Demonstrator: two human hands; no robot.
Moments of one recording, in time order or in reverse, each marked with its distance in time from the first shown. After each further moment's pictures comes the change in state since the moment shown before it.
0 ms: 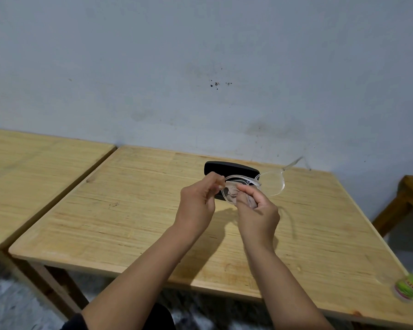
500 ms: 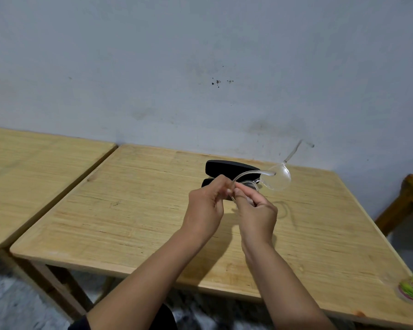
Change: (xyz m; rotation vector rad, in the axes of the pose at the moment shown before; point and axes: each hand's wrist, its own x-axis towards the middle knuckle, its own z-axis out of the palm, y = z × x) left_hand -0.006 0.013 0.006 -0.066 -0.054 -0.042; right_hand -0.001 -0.004 0.006 0.217 -0.035 0.164
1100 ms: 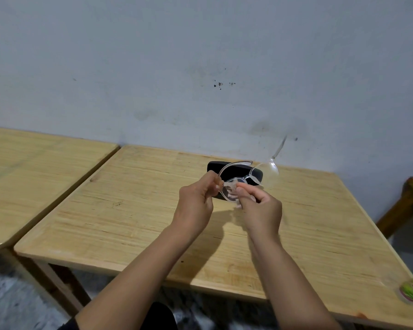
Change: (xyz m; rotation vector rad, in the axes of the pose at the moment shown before) left_hand 0.005 -0.008 -0.019 0.061 0.005 -0.075; right_hand 0.005 -0.007 -0.003 -0.092 -0.043 -0.035
